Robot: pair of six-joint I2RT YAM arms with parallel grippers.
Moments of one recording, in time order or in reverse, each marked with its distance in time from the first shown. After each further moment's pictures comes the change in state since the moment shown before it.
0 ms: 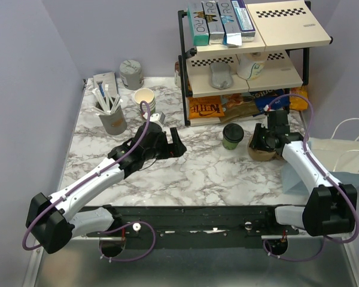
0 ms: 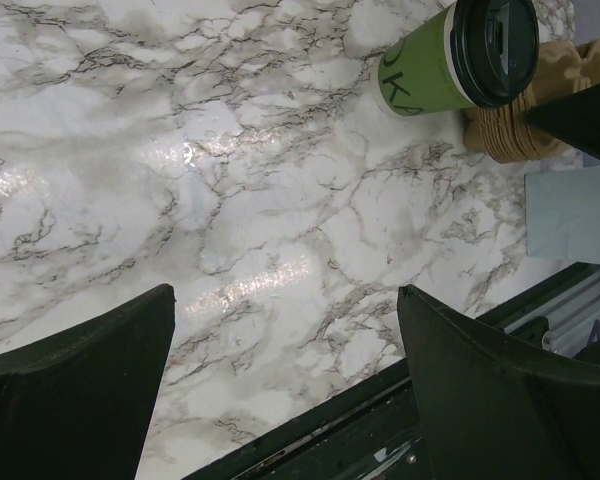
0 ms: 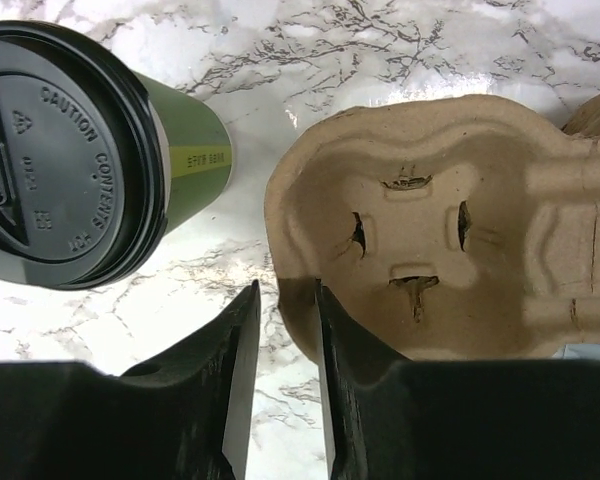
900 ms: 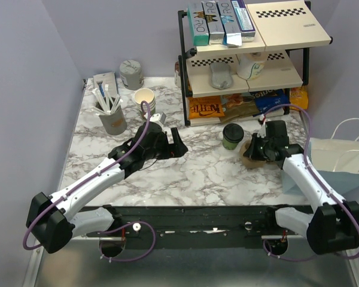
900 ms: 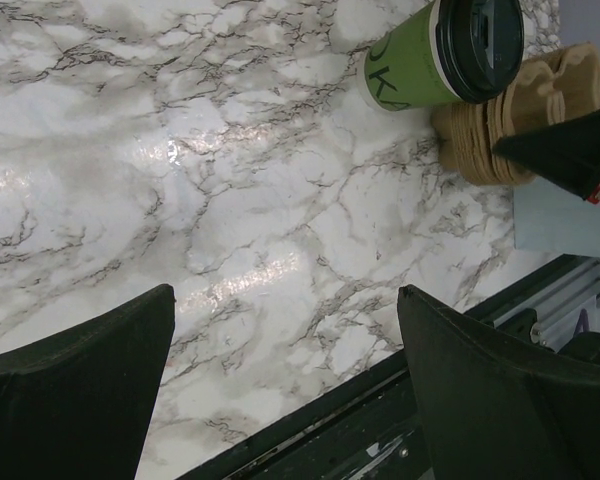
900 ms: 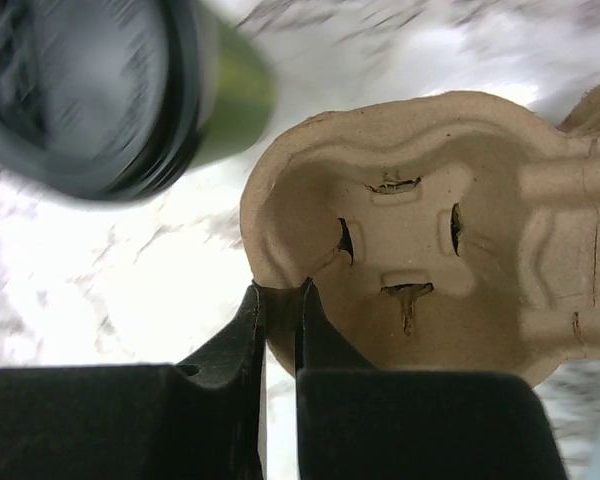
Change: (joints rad) left arm 0.000 0.006 -0.002 0.016 0.032 -0.005; right arm 0.026 -0.105 -0.114 0.023 -0.098 0.011
